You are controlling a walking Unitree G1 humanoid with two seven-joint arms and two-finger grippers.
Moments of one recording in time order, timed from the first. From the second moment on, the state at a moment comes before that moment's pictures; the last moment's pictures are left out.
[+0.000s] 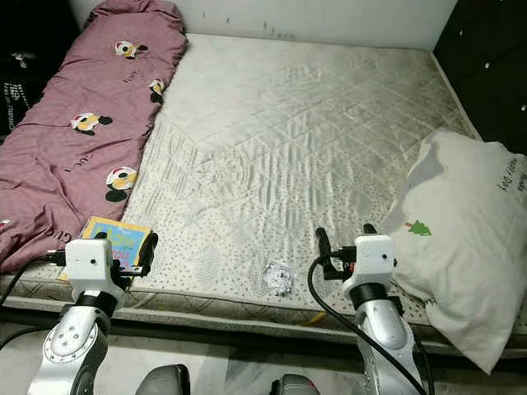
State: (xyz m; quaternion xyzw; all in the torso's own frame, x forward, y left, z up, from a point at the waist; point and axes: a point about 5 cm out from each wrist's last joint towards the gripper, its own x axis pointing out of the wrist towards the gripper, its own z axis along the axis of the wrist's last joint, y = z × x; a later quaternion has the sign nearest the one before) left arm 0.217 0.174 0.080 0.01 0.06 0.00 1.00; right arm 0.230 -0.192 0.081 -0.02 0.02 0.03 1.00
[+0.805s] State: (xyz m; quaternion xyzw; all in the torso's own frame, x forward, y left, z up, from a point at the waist) left arm 0.217 0.173 0.087 0.01 0.05 0.00 1.00; right arm 0.226 -0.191 0.087 -0.01 0.02 0.03 1.00
